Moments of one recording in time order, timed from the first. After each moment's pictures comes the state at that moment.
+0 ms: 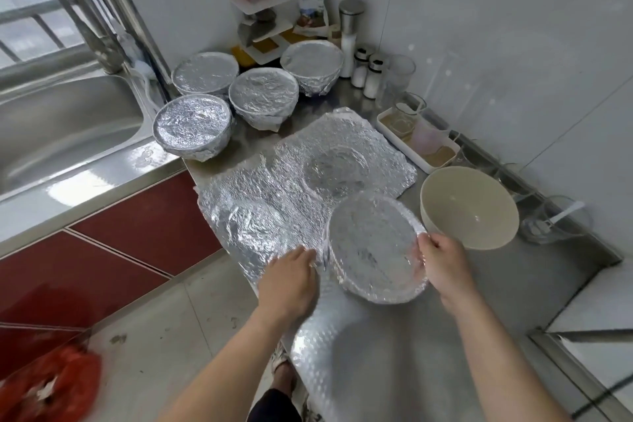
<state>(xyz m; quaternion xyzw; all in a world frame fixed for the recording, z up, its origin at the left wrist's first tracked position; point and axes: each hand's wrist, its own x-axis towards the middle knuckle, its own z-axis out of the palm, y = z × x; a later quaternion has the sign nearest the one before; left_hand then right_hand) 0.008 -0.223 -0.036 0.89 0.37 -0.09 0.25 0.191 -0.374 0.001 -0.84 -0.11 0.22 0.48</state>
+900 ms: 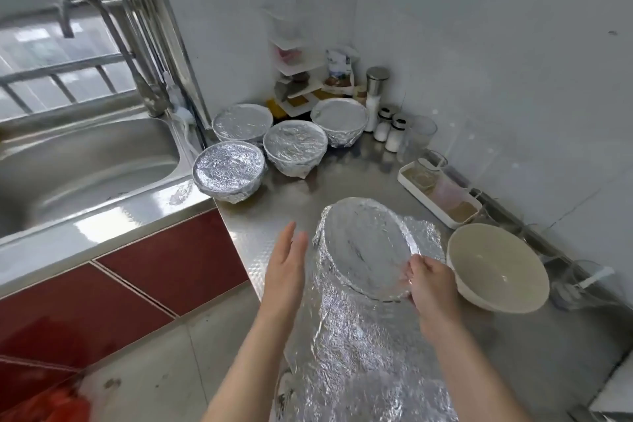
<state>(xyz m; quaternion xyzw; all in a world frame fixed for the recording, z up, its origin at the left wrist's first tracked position) 0.005 -0.178 0.067 0.56 0.44 0.27 0.65 0.159 -0.301 0.038 -0.79 -0.04 0.25 0.55</state>
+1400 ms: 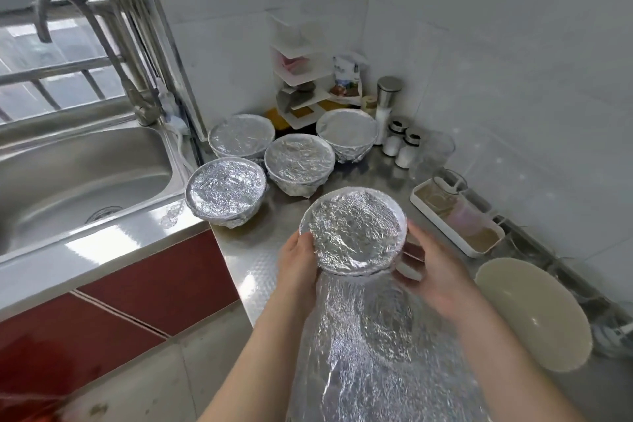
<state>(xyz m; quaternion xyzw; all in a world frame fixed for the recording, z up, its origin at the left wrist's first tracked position) 0.072 -0.099 0.046 0.41 0.50 0.24 0.73 0.219 -0.224 0.061 -0.63 0.00 0.44 0.64</state>
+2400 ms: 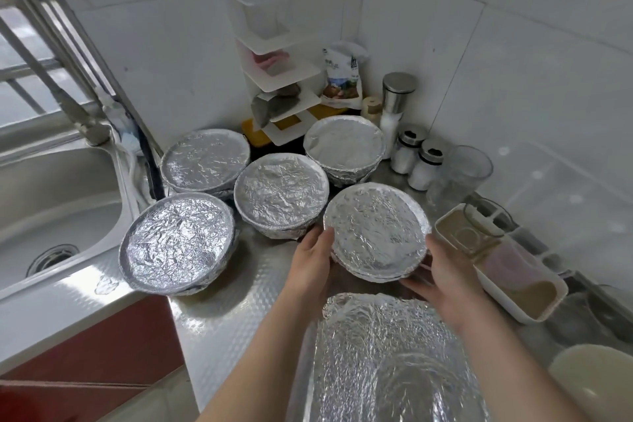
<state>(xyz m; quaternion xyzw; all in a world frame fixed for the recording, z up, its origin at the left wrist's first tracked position) 0.191 -0.003 -0.020 0.42 0.43 0.17 0.79 0.324 -0.129 -0.009 -0.66 0.06 0.37 0.65</state>
